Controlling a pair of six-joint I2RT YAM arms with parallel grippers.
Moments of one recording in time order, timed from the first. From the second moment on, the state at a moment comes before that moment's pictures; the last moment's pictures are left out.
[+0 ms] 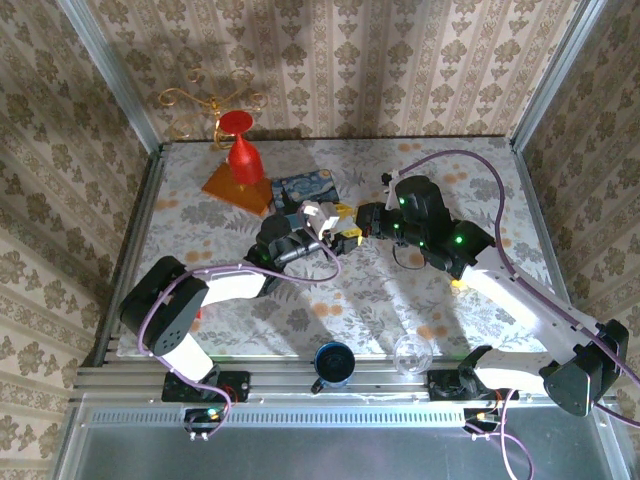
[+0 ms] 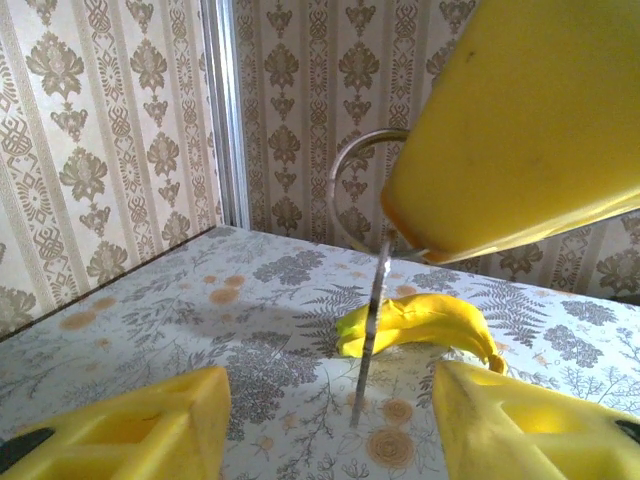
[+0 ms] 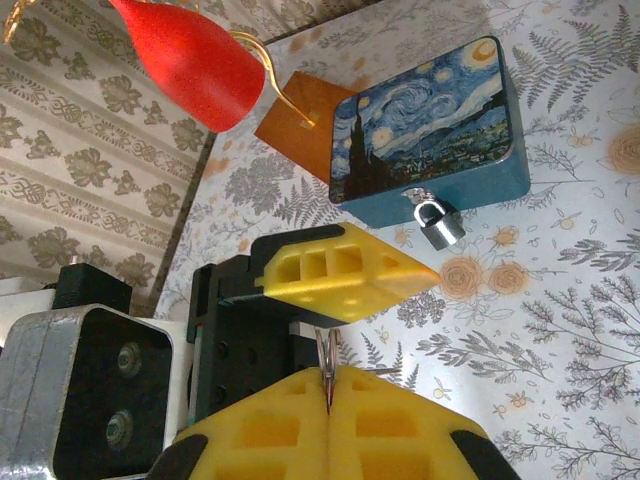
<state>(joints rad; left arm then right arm) -0.76 1.61 0.72 0.98 0.48 -0.03 0.62 1.21 1.15 -0.45 -0.09 0.69</state>
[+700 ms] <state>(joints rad) -0.76 1.61 0.73 0.96 0.47 -0.02 0.62 1.21 1.15 -0.45 -0.10 0.69</state>
